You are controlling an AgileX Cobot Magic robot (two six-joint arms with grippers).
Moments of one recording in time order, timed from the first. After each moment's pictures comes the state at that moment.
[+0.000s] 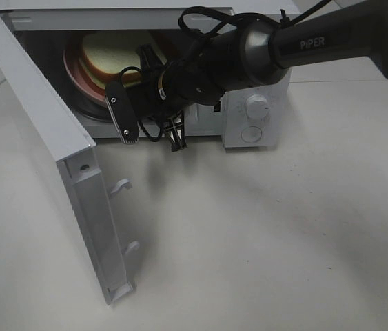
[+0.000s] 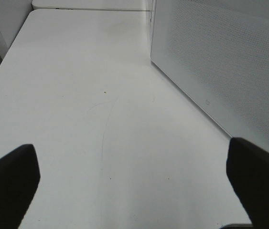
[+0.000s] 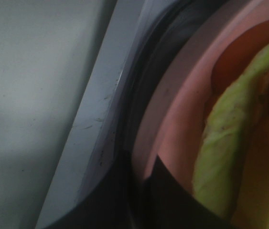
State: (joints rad) left arm 0.05 0.00 -0.49 -0.06 1.05 0.03; right arm 0.67 2.26 -1.62 -0.55 0.12 -0.93
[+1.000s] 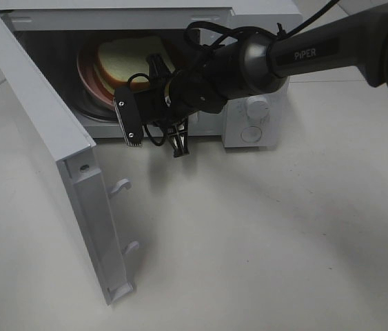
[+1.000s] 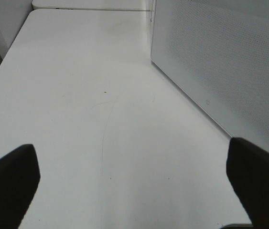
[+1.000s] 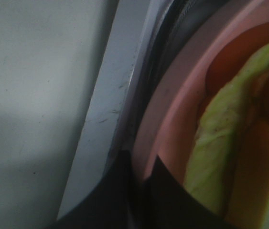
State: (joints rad) left arm 0.05 0.00 -0.49 -0.06 1.05 0.03; right arm 0.64 2.30 -1.63 -0.55 0.09 -0.88
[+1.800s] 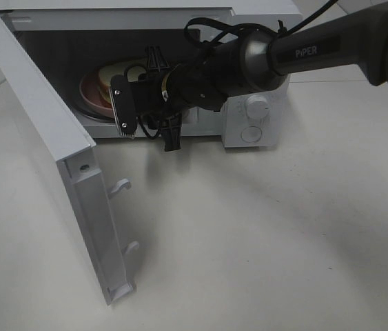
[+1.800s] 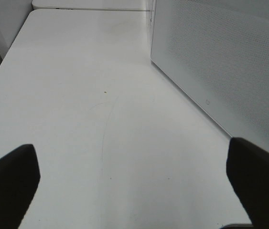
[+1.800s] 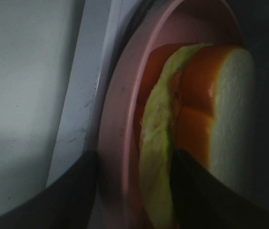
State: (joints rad) left arm 0.05 0.00 -0.49 -0.06 1.05 0.03; right arm 0.64 2.30 -1.64 -0.55 0.03 -0.81
